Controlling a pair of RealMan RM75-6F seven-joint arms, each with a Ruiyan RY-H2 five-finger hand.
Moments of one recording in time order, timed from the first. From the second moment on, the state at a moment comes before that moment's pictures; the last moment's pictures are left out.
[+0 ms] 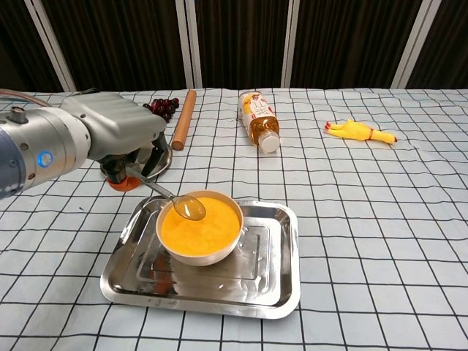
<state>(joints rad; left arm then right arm) -1.00 -1.59 -0.11 -1.95 0.53 1.43 1.29 0.06 -1.09 0.07 -1.71 -1.46 1.44 0.22</state>
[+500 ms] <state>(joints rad) -1.03 -1.60 -0.02 -1.90 0.67 1.44 1.40 0.06 -1.09 0.07 -1.71 -1.46 1.44 0.23</state>
